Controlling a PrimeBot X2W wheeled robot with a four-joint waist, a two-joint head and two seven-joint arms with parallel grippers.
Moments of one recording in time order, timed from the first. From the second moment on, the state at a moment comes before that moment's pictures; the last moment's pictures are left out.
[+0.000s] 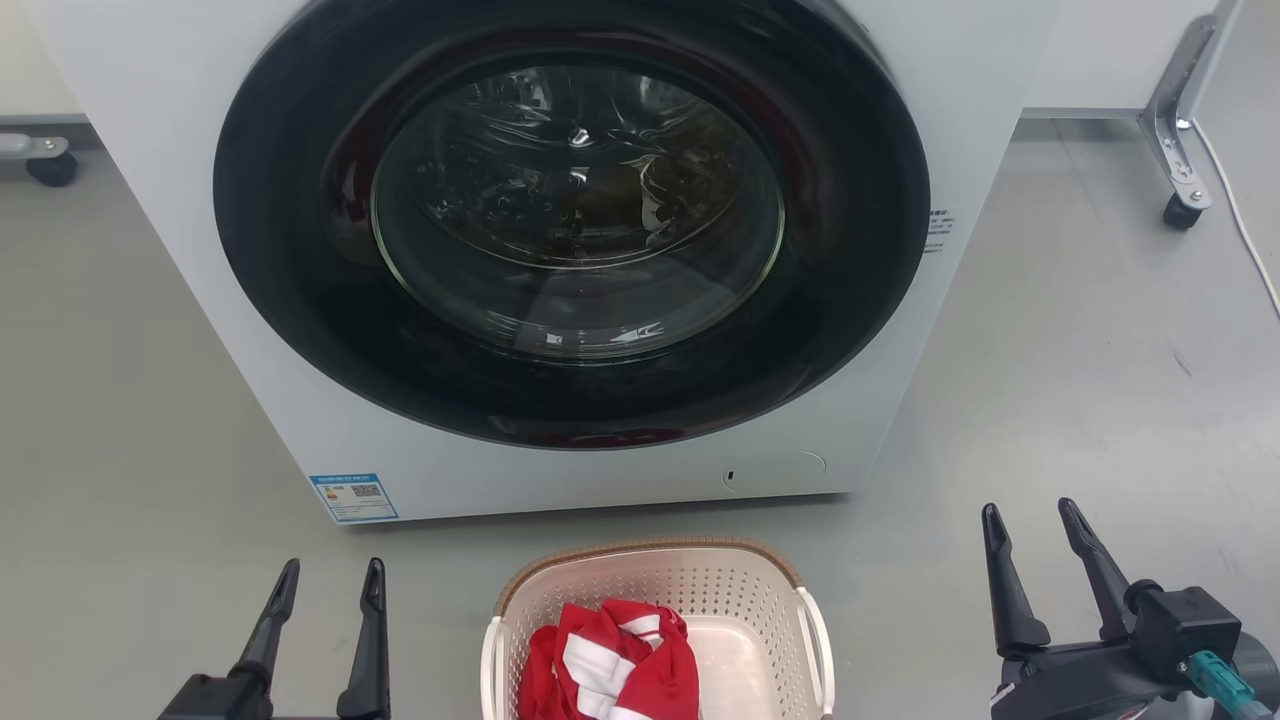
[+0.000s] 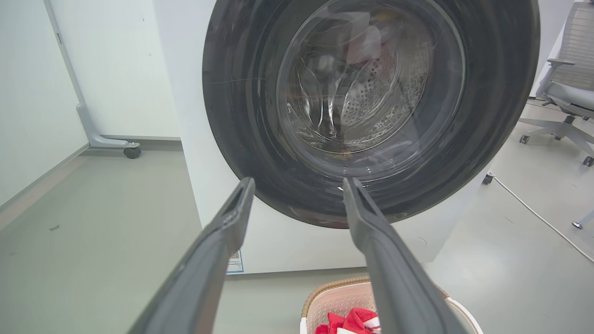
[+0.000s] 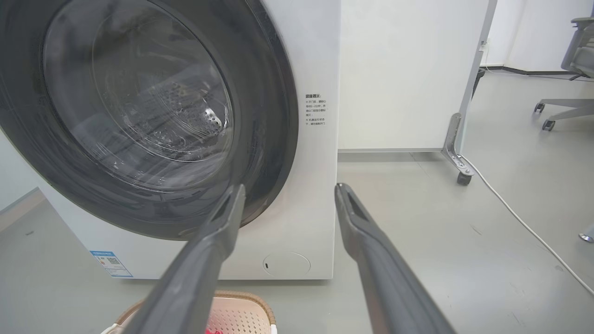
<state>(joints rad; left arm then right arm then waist) 0.07 0.25 -0.24 0.02 -0.41 0.12 -0.22 -0.08 -0.27 0.32 0.17 0.40 -0.12 -0.25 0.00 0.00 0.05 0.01</state>
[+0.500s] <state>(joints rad) 0.08 0.24 -0.22 0.01 -0.39 0.12 -0.17 -0.07 -0.26 0.29 0.14 0.38 -0.12 -0.23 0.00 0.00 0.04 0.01</state>
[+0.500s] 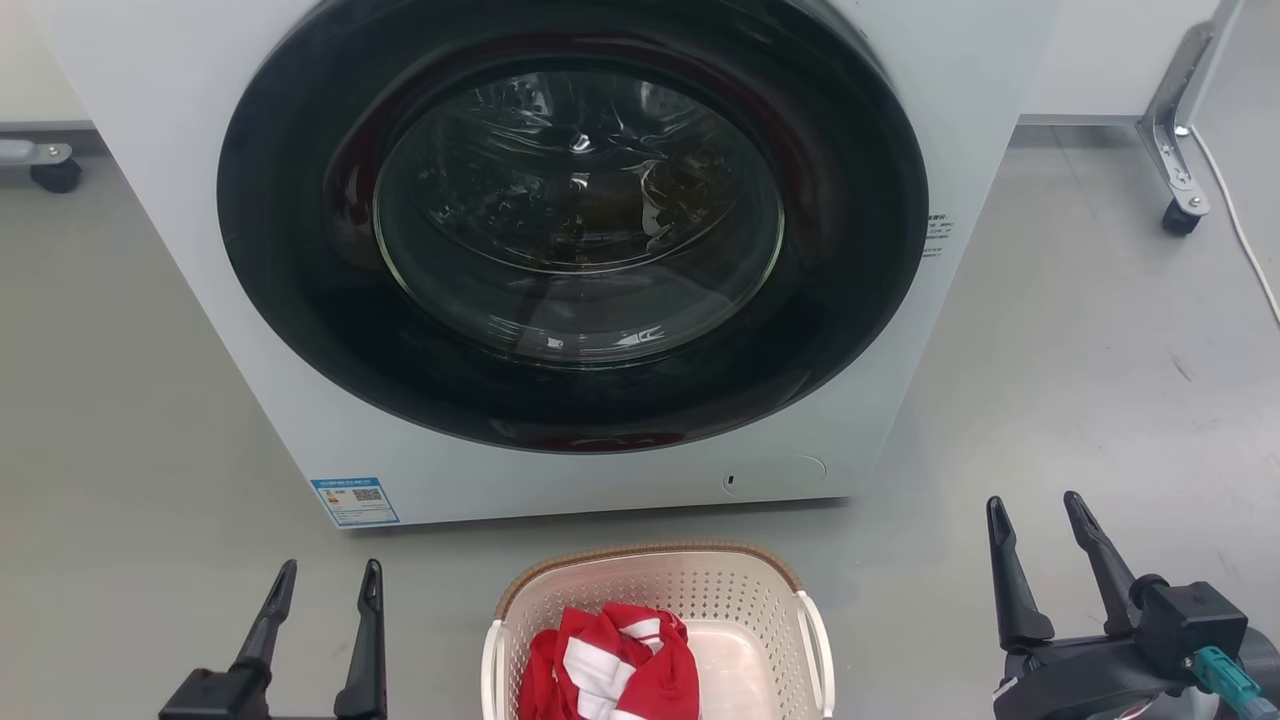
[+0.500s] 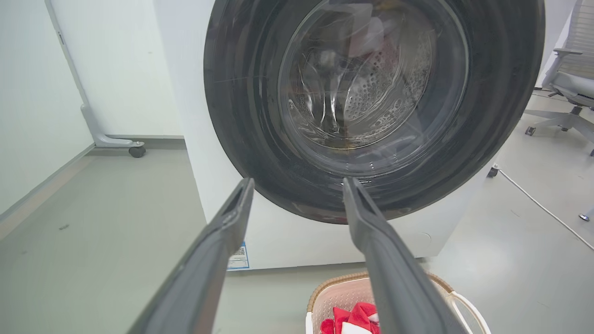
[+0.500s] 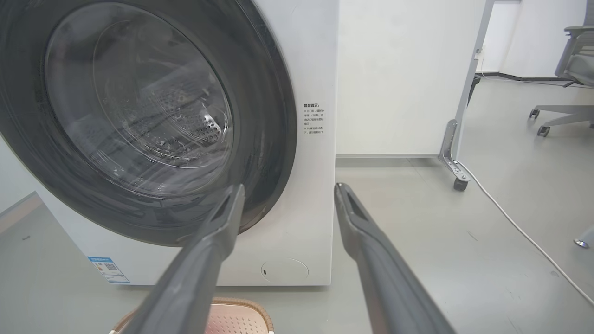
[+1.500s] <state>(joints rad) 0.09 0.19 -0.16 0.08 -0.59 0.08 -0.10 -0.03 -0.20 0.21 0.18 0.59 -0.08 -0.15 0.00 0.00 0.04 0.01</state>
